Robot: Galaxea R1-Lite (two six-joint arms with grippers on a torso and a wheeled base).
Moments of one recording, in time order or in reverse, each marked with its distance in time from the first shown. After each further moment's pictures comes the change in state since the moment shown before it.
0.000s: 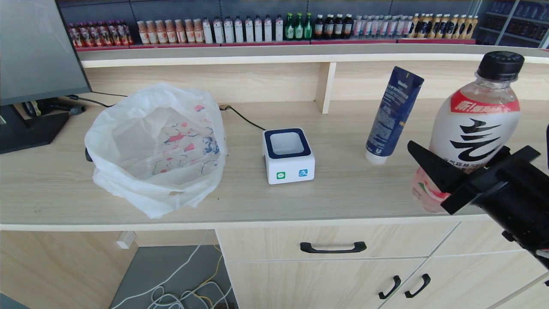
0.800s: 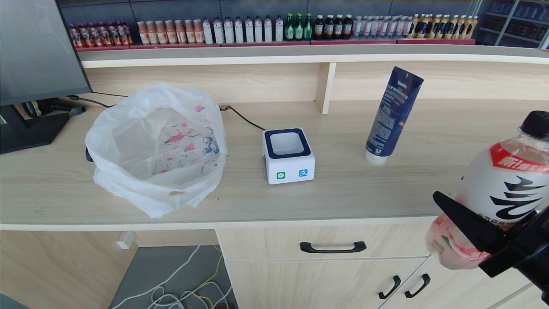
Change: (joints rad) left arm 0.000 0.000 0.000 0.000 0.000 0.000; right arm 0.020 -0.133 0.239 0.000 0.010 0.196
